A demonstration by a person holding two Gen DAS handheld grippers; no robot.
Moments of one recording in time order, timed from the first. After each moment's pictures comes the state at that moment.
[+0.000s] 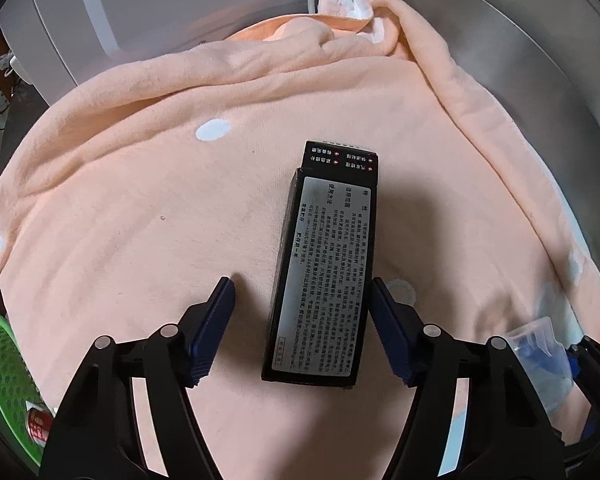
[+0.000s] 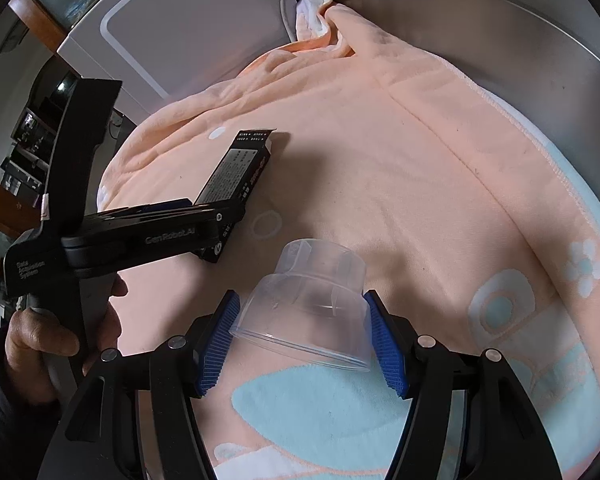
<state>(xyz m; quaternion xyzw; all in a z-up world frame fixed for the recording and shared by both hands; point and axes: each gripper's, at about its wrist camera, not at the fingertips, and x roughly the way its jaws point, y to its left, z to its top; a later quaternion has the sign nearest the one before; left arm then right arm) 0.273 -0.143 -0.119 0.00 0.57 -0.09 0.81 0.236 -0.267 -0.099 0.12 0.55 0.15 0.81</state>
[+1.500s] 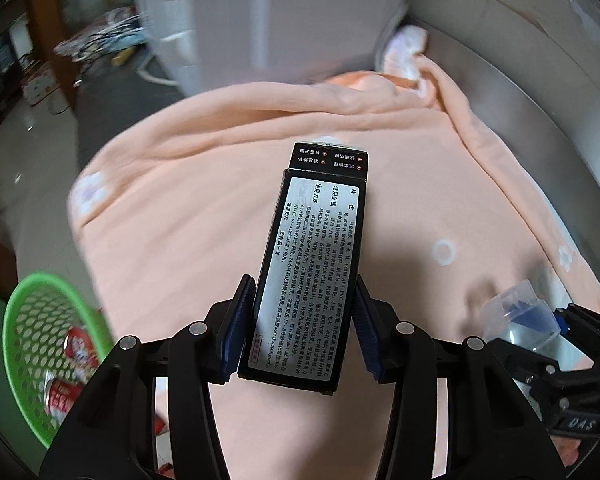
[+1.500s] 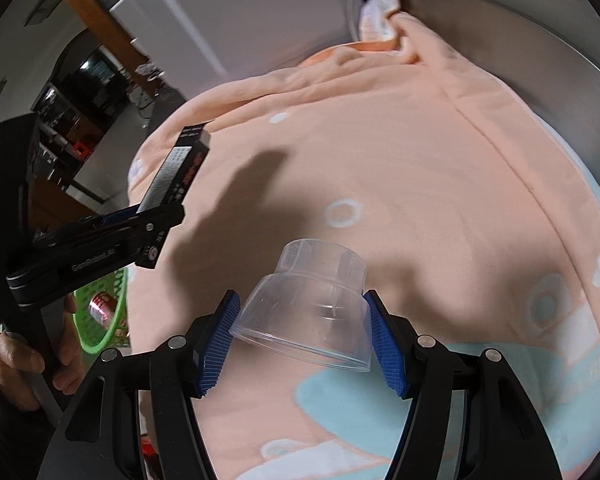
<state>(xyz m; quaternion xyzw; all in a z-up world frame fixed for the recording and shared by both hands) 0.210 -0.040 -0.064 -0.03 0.51 -0.04 0.86 0.230 -0.209 -0.085 0.09 0.54 0.21 0.81</state>
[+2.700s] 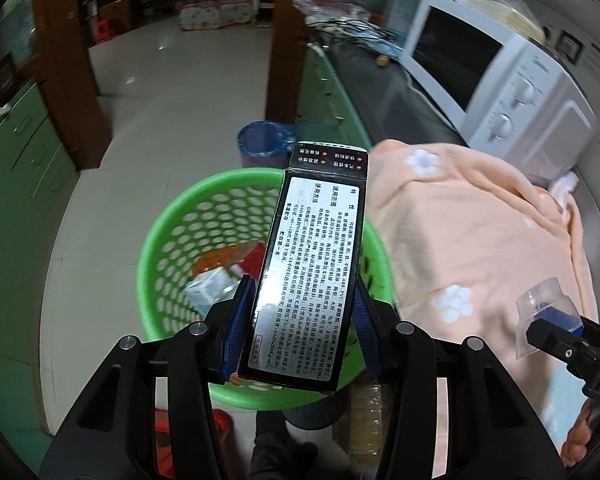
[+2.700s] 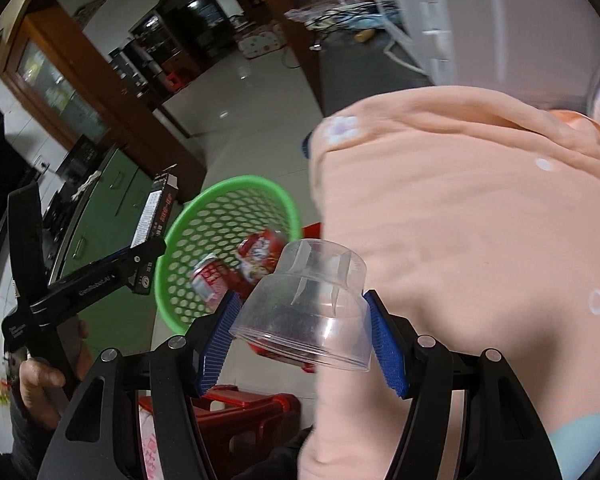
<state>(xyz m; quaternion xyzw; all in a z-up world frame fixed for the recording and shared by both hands) 0.062 0.209 -0.055 -0.19 0.45 0.19 0.85 0.203 0.017 -0.056 0.01 0.51 0.39 0.76</state>
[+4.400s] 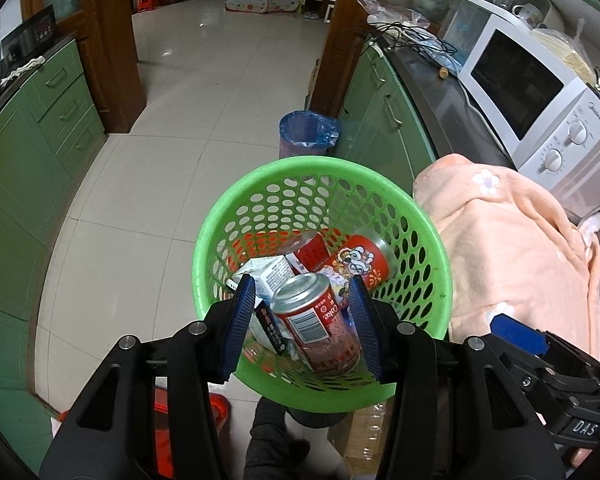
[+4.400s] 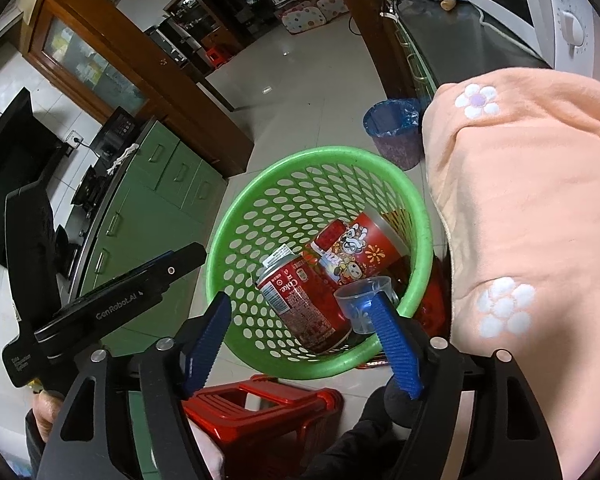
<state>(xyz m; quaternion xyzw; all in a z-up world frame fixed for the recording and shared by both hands) 0.035 0.257 -0.074 -0.23 0.45 0.24 0.83 0.189 0.113 -0.086 0.01 0.53 0.45 0.72</state>
